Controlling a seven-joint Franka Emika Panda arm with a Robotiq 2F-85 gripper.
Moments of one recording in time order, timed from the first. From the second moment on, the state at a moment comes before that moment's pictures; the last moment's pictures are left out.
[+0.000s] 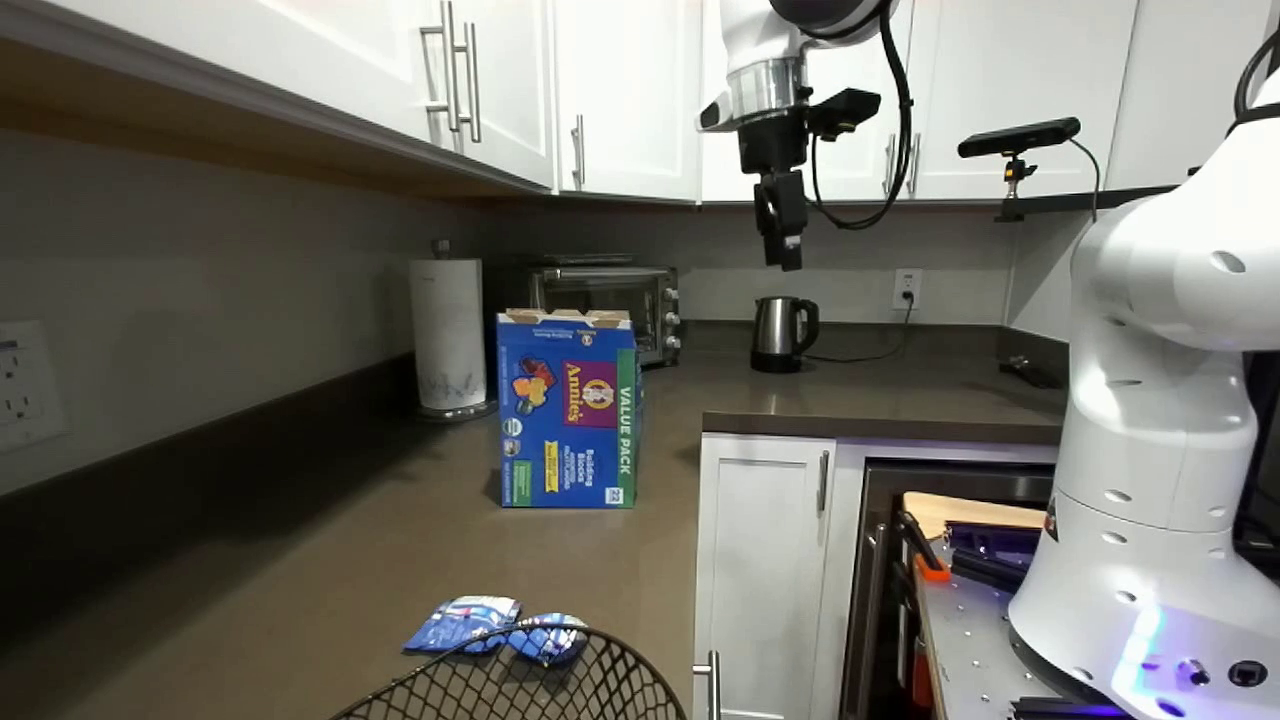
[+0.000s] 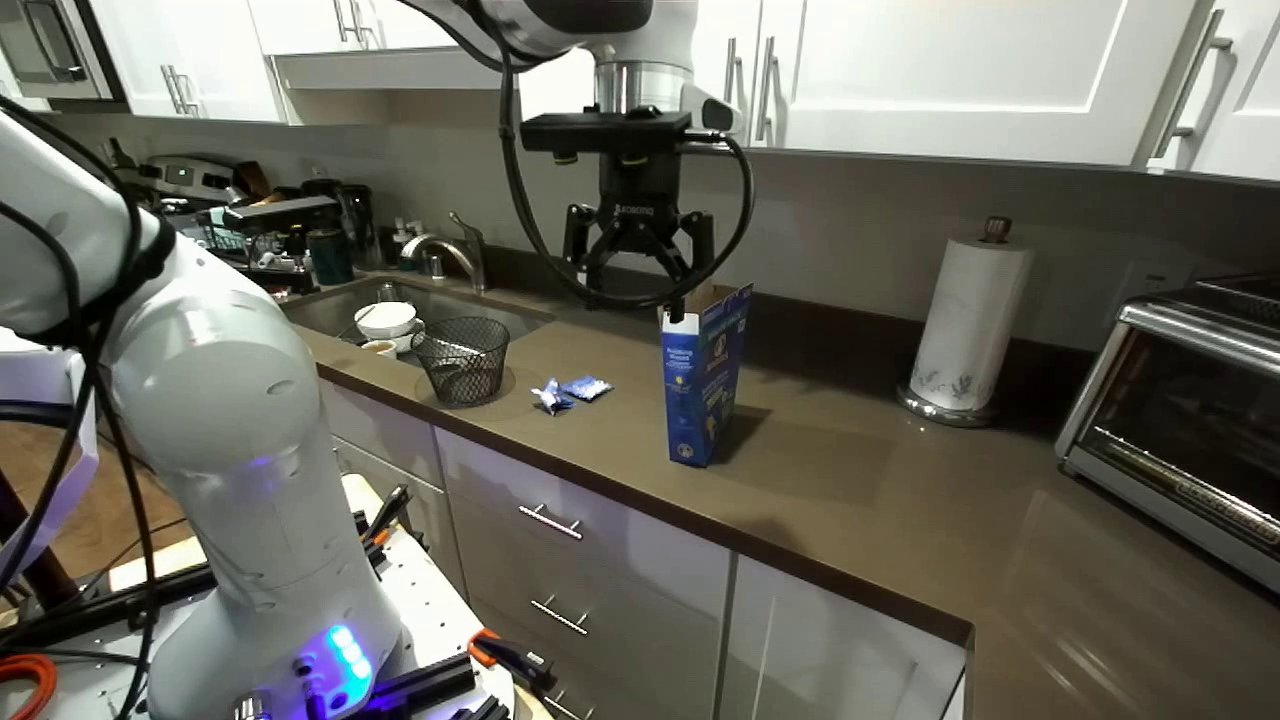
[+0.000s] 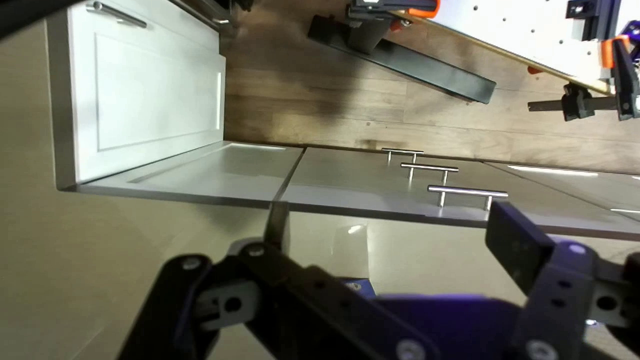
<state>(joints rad) -0.06 -0.61 -0.22 -2.49 -0.25 1.77 -0.49</state>
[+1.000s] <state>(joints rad) 0.20 -0.44 0.01 -2.48 -0.11 1.98 -0.45</state>
